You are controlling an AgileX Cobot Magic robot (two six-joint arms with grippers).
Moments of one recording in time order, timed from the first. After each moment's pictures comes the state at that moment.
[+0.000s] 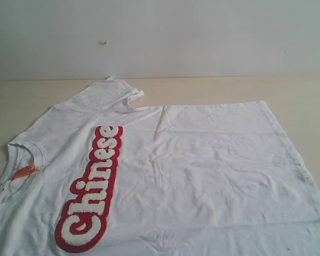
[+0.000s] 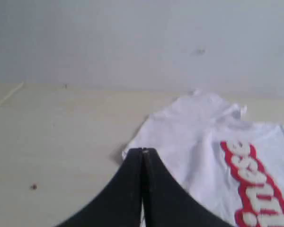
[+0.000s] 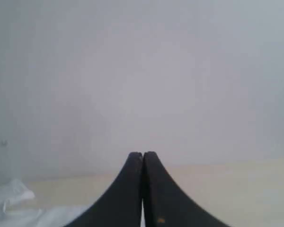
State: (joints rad) left arm -0.02 0.01 0.00 0.00 0.18 -0.06; right arm -0.11 0.00 0.00 0.06 -0.04 0.04
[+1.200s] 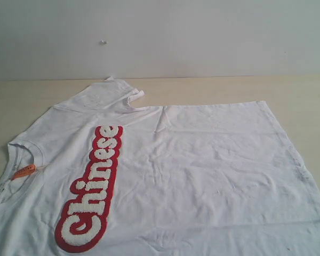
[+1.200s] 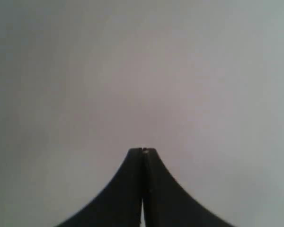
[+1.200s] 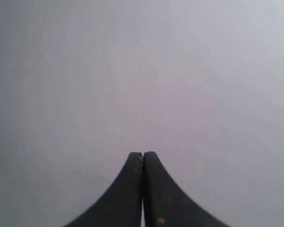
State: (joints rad) left arm -0.02 0.58 -0.85 0.36 -0.02 -0.60; right arm -0.11 0.39 -0.86 -0.18 0.15 0.40
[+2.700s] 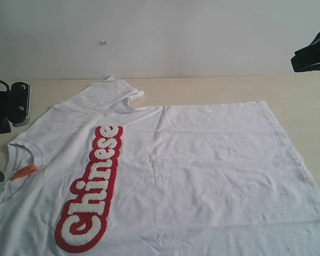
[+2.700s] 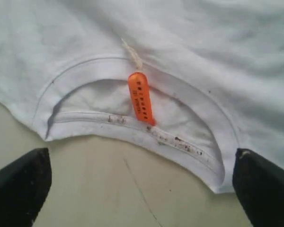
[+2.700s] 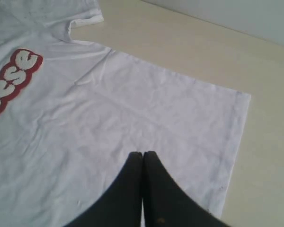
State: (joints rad) left arm -0.15 1.67 -1.03 0.04 0.79 1.23; right arm -0.11 1.27 -1.03 0.52 0.74 -0.68
